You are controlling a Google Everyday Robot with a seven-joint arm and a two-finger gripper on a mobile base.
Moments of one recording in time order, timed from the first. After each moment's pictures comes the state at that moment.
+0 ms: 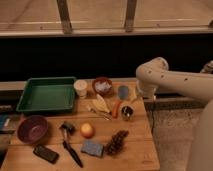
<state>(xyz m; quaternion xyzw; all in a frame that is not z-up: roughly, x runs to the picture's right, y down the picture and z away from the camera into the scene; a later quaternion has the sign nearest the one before) 0.200 0.060 0.793 -0.18 0.18 0.64 0.73</state>
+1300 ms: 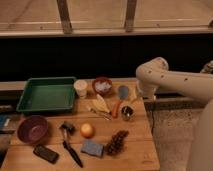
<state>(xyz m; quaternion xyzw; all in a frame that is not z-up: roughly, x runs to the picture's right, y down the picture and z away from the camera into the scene) 0.200 0.060 0.793 -0.18 0.18 0.64 0.73</state>
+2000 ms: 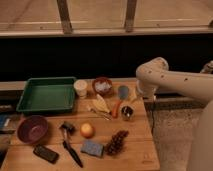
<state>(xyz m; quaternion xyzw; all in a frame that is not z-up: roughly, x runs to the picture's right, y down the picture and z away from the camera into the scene) 0.199 0.061 0.791 -0.18 0.18 0.63 0.73</state>
